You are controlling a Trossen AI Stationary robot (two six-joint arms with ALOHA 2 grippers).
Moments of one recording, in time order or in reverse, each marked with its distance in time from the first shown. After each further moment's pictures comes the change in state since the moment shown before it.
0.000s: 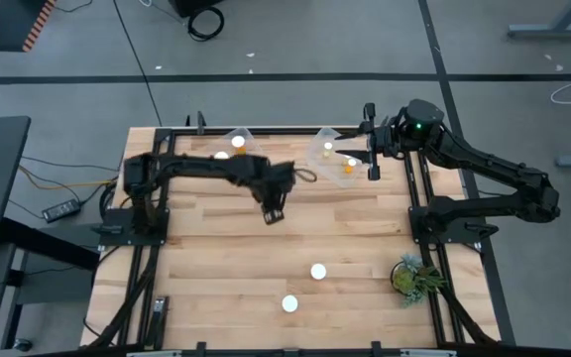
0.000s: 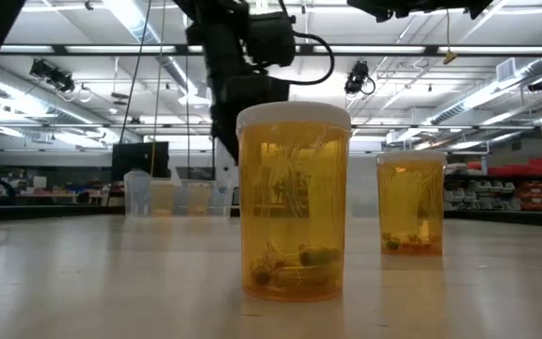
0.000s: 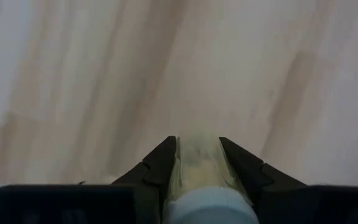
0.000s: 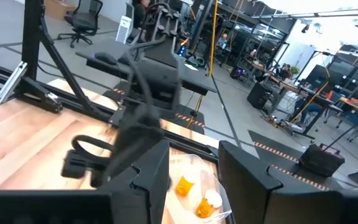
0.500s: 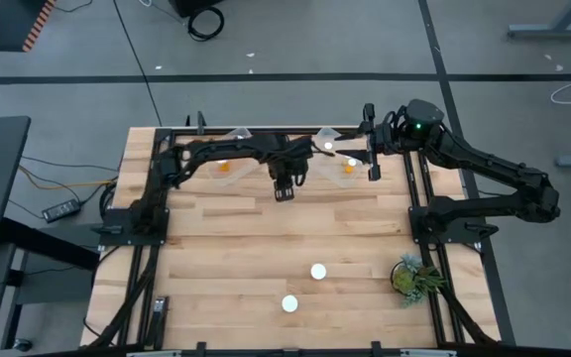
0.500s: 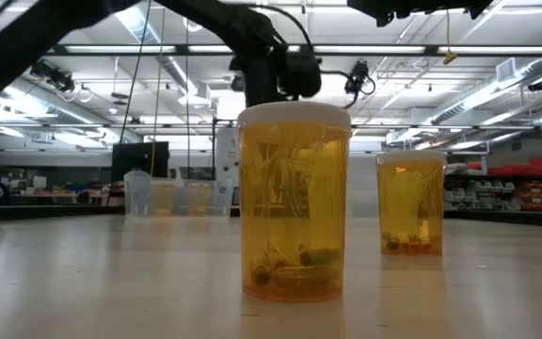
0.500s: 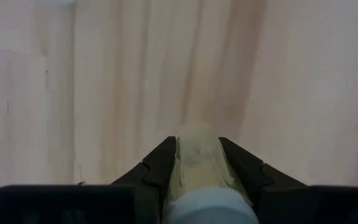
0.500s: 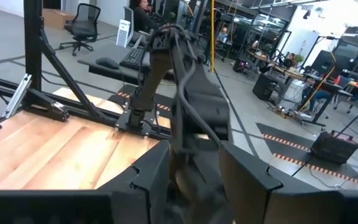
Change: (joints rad) left arm 0.152 0.290 0.394 -0.185 0.000 0.345; right arm 0.000 0.000 0.000 -0.009 0.000 0.085
